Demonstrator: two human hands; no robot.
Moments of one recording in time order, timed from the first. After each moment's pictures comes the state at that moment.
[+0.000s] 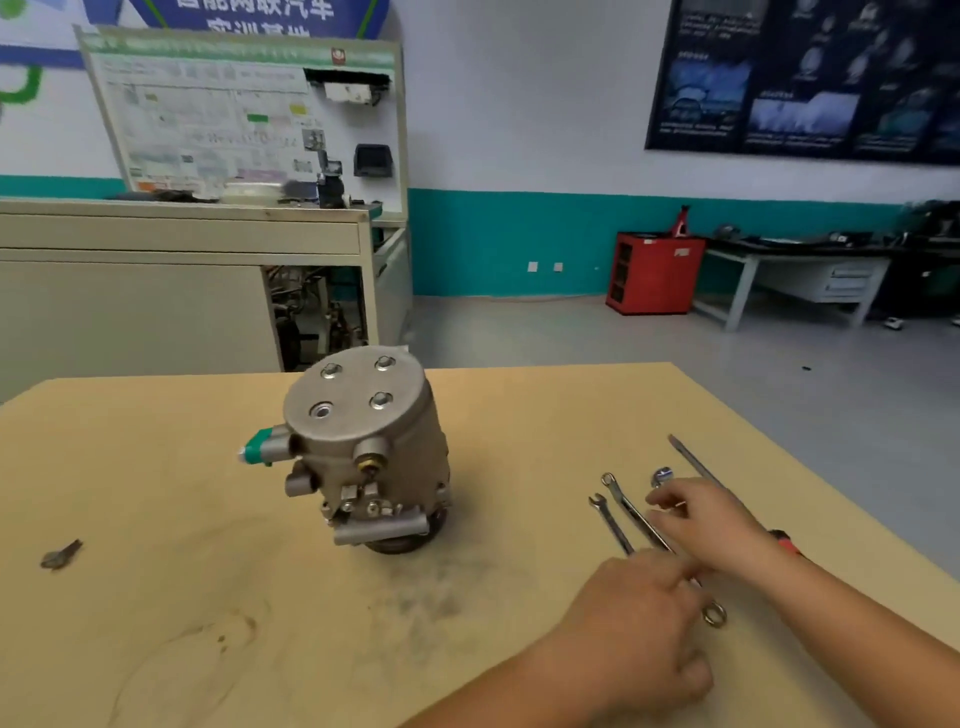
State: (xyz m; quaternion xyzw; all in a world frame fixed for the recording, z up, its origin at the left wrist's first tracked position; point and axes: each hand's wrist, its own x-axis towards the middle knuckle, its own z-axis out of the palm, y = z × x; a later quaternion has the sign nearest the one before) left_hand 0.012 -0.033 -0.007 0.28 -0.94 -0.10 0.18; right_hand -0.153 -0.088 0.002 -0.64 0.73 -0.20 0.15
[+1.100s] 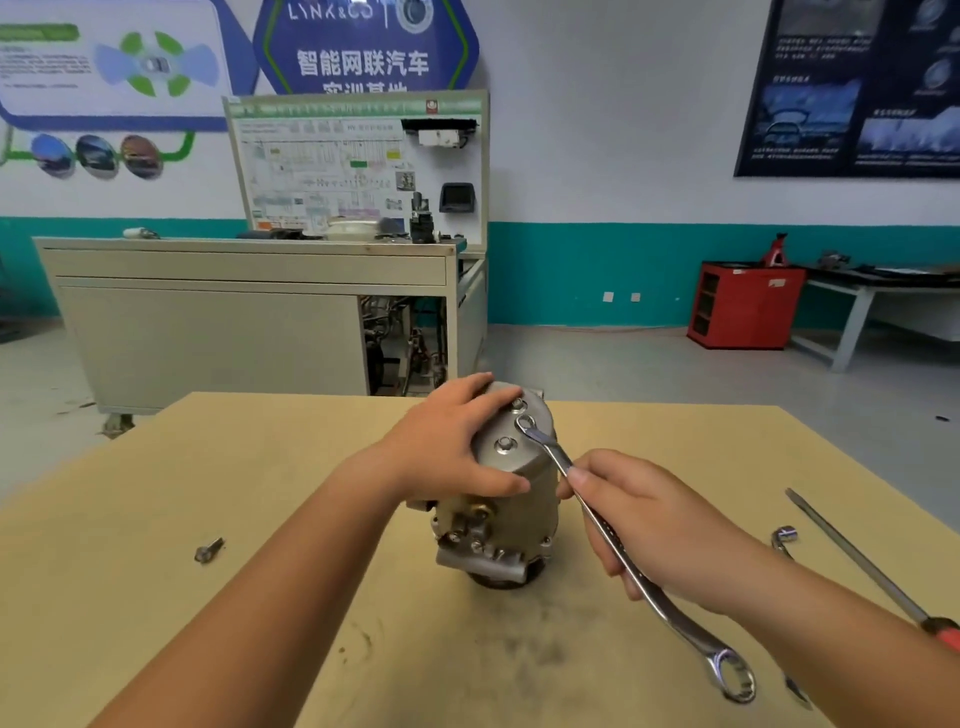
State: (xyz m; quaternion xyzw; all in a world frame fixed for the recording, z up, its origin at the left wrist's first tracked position) left_hand 0.227 -0.124 0.110 0.50 -0.85 -0.03 0.17; right_hand 0.030 -0.038 0.117 -0.70 0.50 -0.33 0.39
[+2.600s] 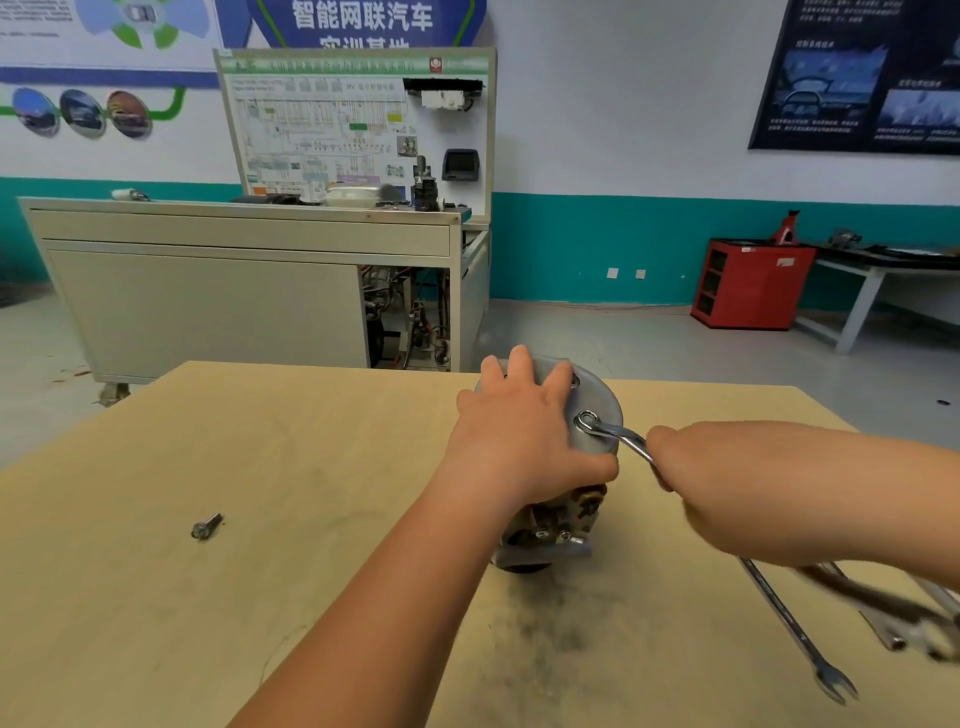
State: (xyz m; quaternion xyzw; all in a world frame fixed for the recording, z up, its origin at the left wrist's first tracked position) left_hand 0.174 -0.111 0.105 0.58 -0.80 0.05 0.18; right_hand 0.017 -0.053 0.152 -0.79 0.57 0.21 -0.05
